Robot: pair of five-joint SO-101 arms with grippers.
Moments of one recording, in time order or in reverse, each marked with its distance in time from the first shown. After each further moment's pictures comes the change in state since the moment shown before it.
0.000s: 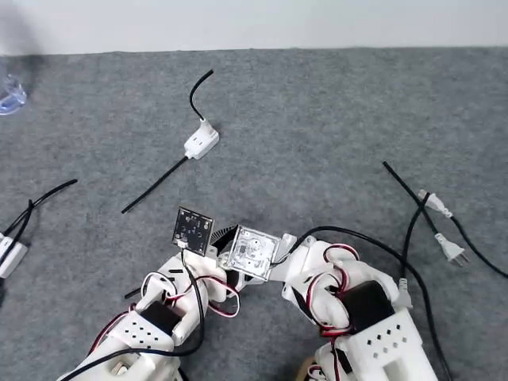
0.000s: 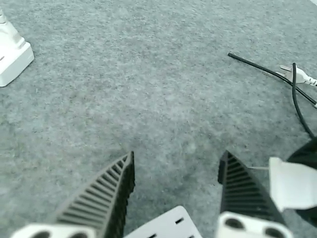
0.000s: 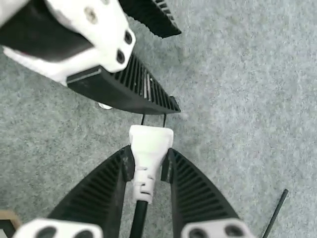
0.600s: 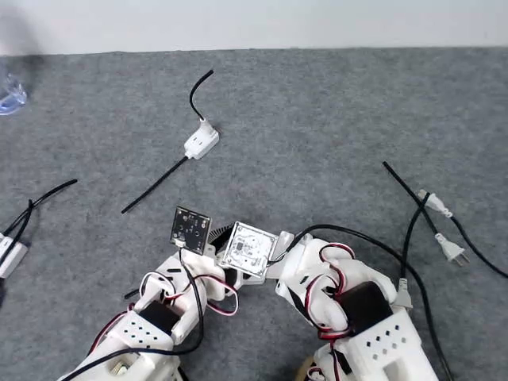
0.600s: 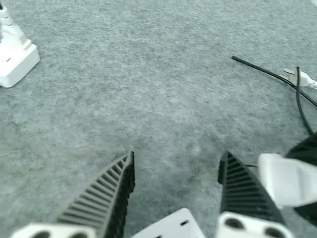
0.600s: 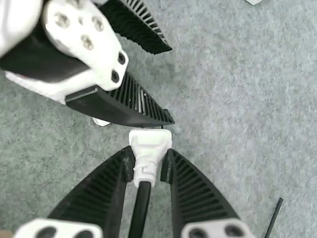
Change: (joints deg) left arm -1.4 0.0 0.0 0.0 0.0; right arm -2.1 0.0 -0.5 -2.5 -2.5
